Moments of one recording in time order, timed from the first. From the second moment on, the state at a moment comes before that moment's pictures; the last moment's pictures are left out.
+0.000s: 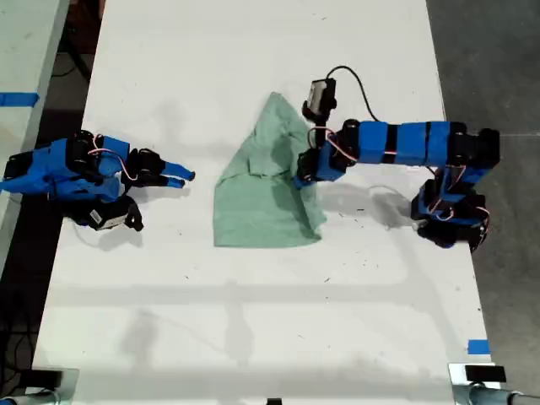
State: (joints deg) arm 0 -13.9 206.1 183.3 61.3 -2.2; arm 1 12.7 94.7 86.7 70.8 -20.5
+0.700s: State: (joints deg) arm 0 -13.9 206.1 183.3 61.3 -2.2; arm 1 14.5 118.7 90.3 87.5 -21.5
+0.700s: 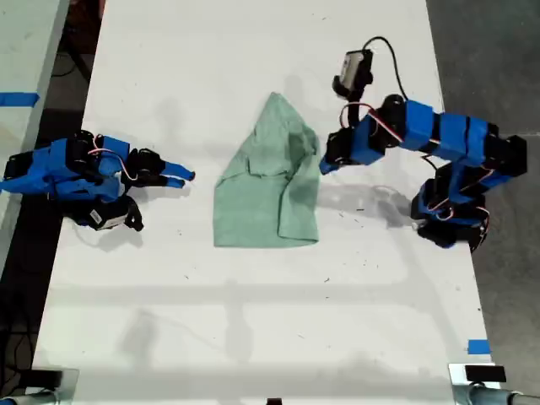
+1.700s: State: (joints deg) arm 0 -13.9 206.1 183.3 61.3 -2.2; arm 1 12.7 200.1 175.0 75.6 -2.1
